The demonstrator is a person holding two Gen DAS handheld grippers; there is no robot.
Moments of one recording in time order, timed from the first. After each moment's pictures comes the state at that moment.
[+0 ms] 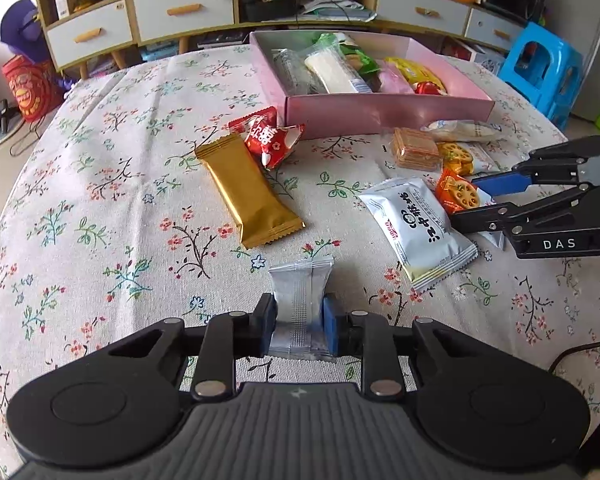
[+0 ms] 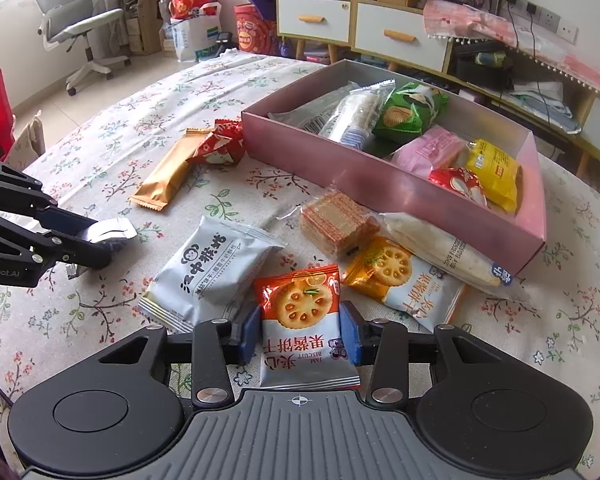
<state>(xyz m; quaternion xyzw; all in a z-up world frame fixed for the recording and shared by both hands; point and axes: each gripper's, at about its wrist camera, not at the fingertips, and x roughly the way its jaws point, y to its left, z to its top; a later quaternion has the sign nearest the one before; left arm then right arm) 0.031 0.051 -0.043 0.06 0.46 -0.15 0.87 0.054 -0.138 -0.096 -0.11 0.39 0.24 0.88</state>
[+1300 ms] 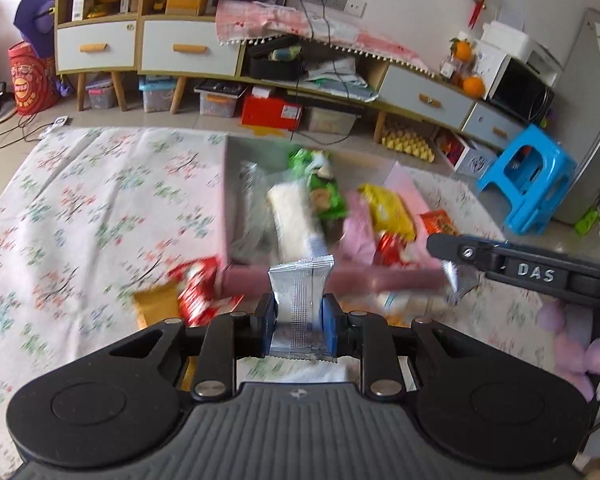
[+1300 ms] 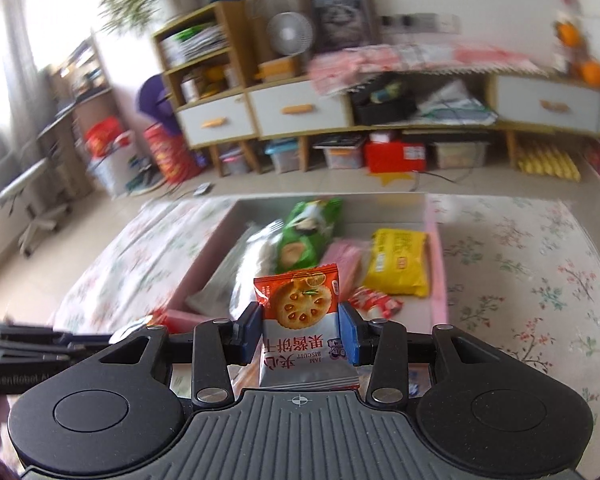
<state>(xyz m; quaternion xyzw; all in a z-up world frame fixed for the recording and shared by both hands) 0.108 0.005 0.012 -0.06 0.40 -0.16 0.90 0.114 -0.199 -0.026 0.10 0.32 0.13 0.93</state>
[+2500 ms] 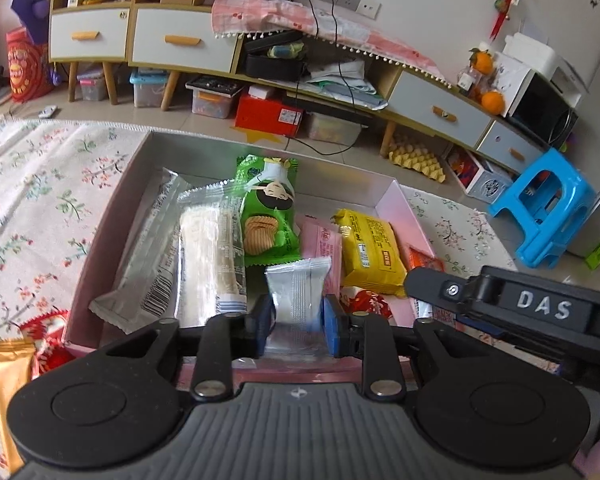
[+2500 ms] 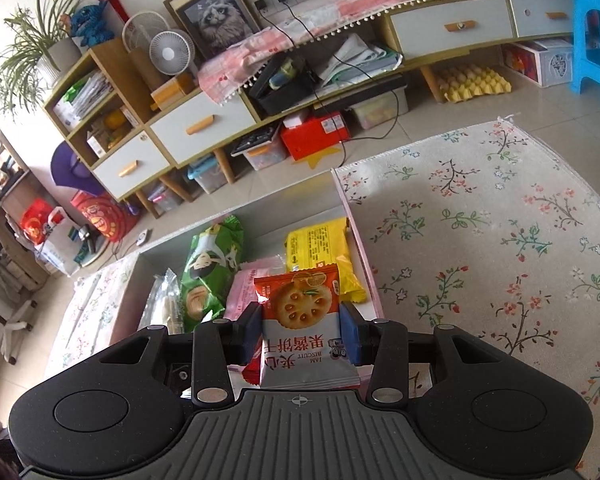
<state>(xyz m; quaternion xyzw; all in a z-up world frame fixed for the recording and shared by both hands) 0.160 -0.062 -0.021 -0.09 0.40 -0.13 0.91 0.162 -0.240 -0.063 0.24 0.34 0.04 0.91</state>
